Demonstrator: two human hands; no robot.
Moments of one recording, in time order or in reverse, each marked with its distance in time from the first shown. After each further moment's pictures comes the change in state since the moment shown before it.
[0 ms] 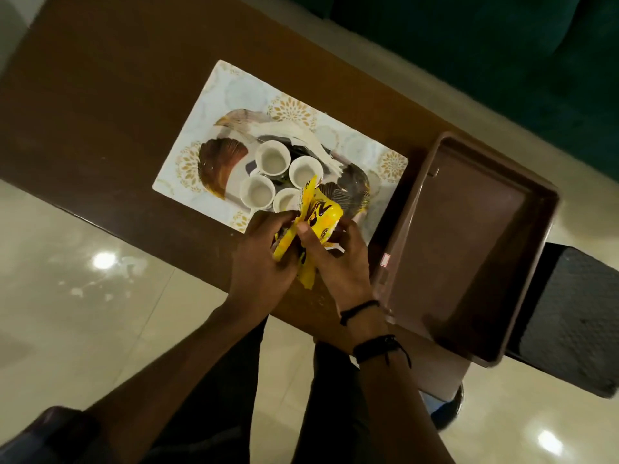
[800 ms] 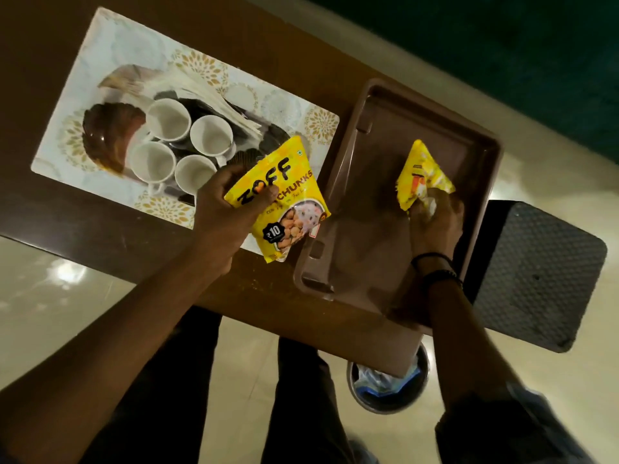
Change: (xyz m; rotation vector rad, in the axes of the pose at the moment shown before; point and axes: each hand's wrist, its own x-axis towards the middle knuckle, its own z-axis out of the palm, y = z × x) left_hand 0.020 0.016 0.105 -0.477 -0.031 -0.349; right_hand 0.100 0.101 -0.254 -0.756 0.623 -0.156
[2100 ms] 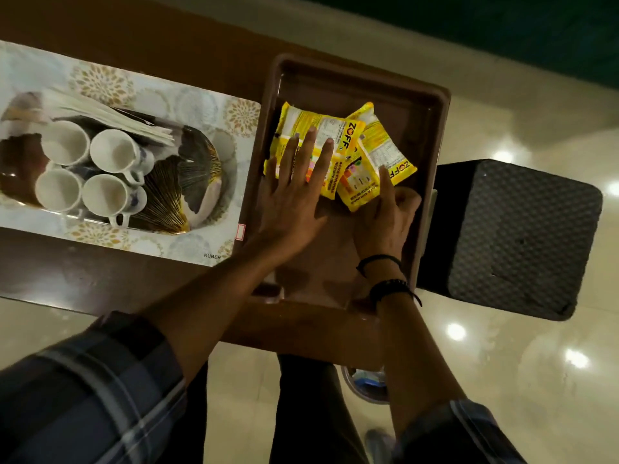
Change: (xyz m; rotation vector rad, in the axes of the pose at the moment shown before) left_hand 0.005 -0.039 0.194 1.291 -0.315 0.681; right_hand -0.007 0.034 -0.006 0.264 -0.063 0.147
